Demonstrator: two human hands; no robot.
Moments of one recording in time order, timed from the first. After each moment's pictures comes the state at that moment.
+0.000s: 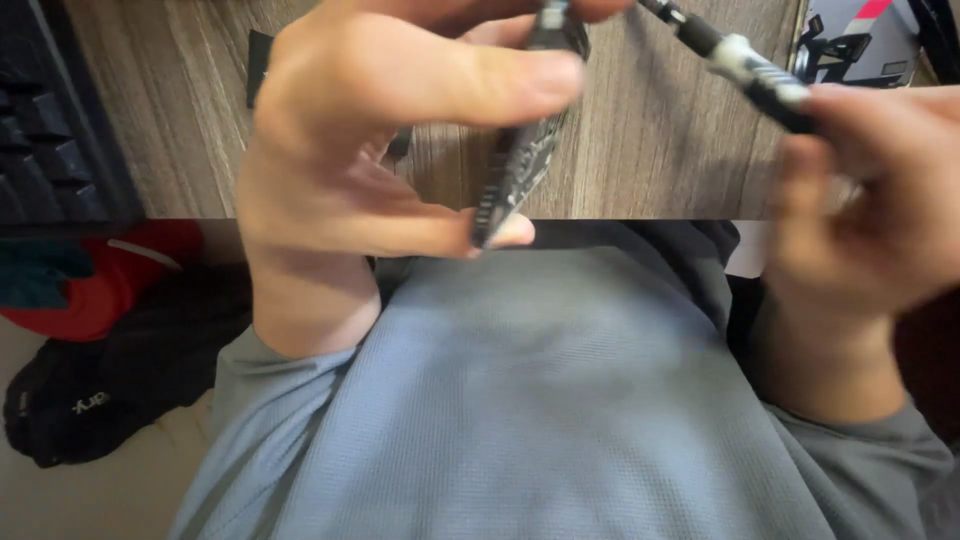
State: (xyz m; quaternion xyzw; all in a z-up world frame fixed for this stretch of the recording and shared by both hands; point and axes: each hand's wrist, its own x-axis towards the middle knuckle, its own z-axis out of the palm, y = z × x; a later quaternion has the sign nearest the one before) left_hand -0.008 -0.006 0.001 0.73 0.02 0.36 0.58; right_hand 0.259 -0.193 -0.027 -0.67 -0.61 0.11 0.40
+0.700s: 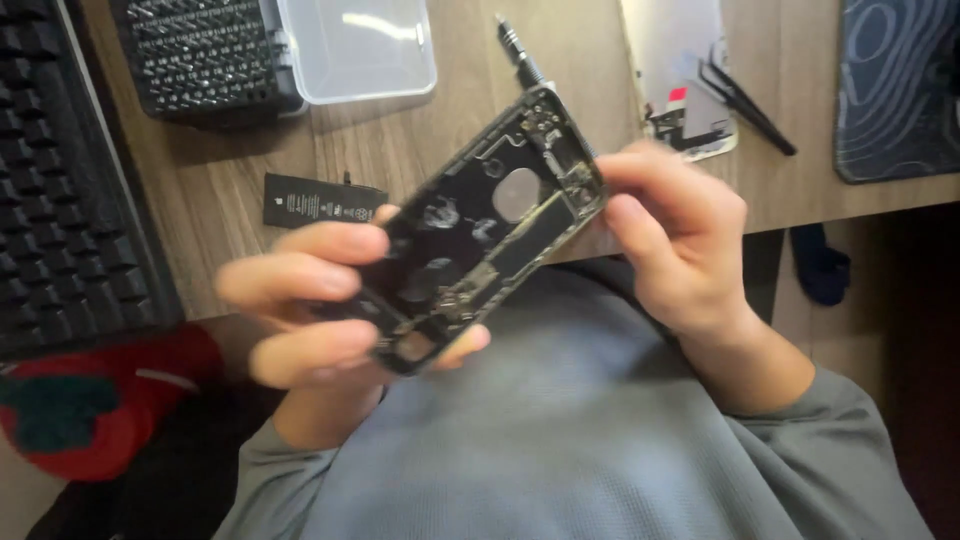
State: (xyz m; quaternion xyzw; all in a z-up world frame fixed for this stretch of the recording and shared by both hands) left_hand 0.022 -0.058 -0.012 0.66 0.08 0.69 0.28; right_hand 0.220 -0.155 0.008 -0.61 -0.56 0.25 0.50
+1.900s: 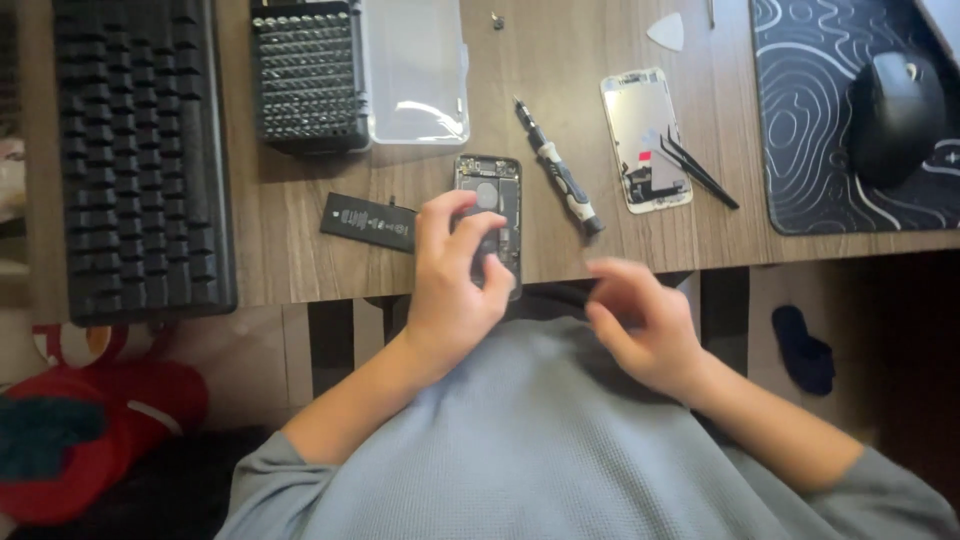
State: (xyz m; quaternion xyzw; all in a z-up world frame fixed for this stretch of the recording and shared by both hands) left_hand 0.025 -0.094 -0.027 0.79 0.35 0.41 0.29; right_hand 0.234 -0.233 -0.051 -0.62 -0.60 0.29 0.41
